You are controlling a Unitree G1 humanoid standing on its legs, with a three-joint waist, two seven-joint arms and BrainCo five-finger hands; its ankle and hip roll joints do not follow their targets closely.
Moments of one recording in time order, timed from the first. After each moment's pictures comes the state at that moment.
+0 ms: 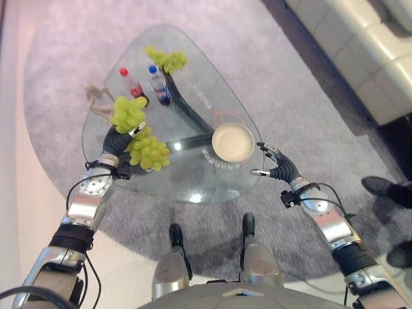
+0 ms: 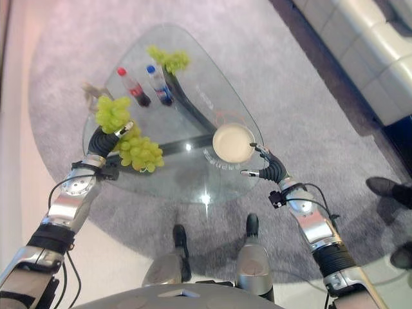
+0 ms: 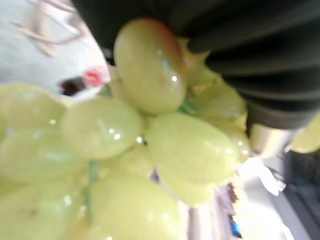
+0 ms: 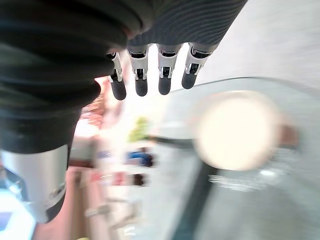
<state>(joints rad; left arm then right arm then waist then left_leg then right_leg) -0.19 0.62 -0.15 0.24 -0.39 -0.24 -0.02 -0.14 -0.55 0.24 0.13 0.12 -0.08 0.15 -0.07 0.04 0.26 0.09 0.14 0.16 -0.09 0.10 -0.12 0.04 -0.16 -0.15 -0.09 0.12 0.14</state>
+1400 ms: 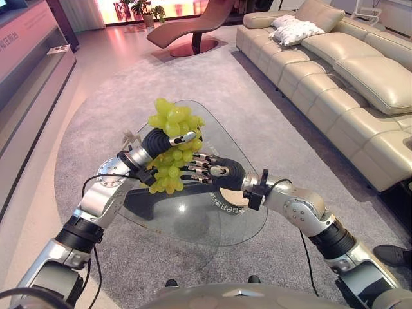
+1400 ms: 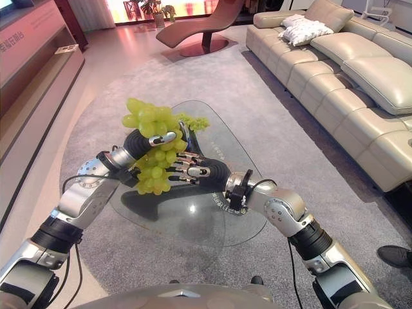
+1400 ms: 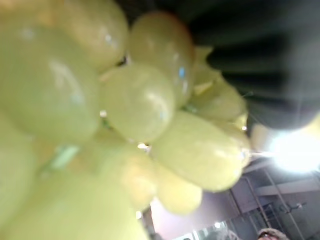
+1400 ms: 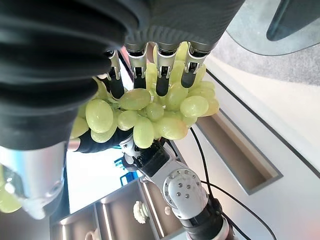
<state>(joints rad) -0.33 0.65 -0.32 -0.04 -0.63 -0.20 -0.40 -0.36 -0.46 0.49 -0.16 1.00 0.46 0.37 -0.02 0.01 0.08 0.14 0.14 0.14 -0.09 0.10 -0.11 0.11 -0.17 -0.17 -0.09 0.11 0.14</state>
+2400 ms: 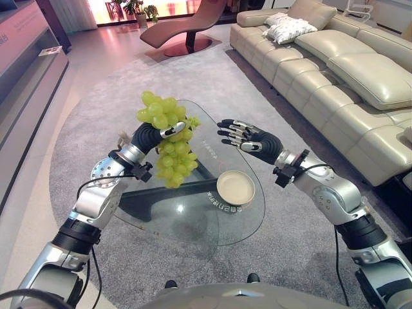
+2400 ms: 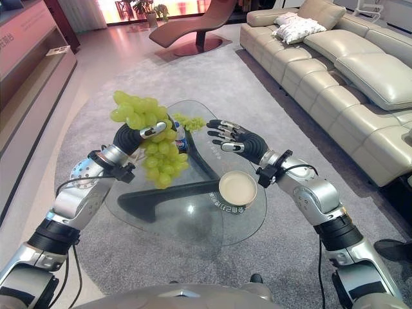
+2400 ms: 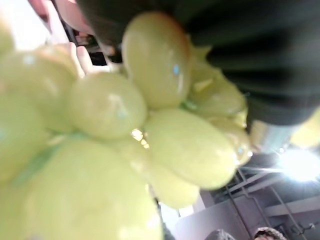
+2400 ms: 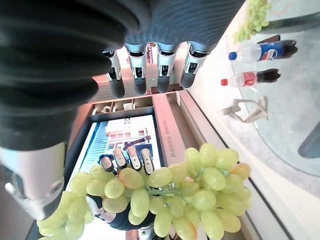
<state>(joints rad) -0.29 0.64 -0.25 -0.04 -0.59 -0.20 -0.30 -0.35 -0.59 0.28 -0.12 0.79 0.30 0.37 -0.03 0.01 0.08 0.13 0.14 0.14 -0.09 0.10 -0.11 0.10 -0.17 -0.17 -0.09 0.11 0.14</state>
